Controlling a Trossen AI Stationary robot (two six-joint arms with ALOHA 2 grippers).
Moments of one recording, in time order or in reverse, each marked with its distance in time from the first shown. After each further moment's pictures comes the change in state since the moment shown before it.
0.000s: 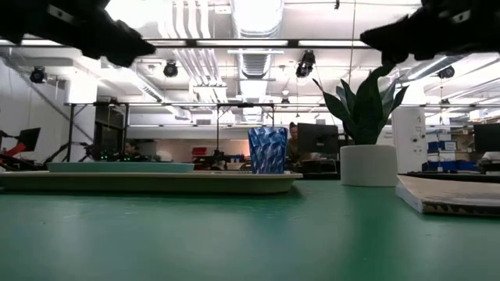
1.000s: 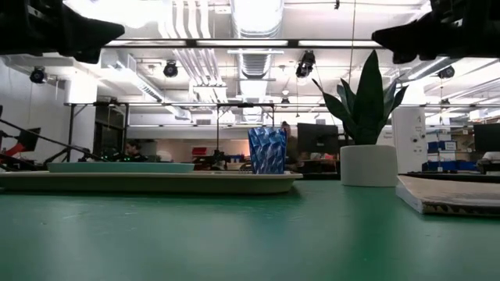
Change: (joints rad) left arm 0.039 -0.595 -0.242 0.007 -0.090 0.102; right arm -0.328 -0.468 -0.040 -0.242 -0.268 -0.025
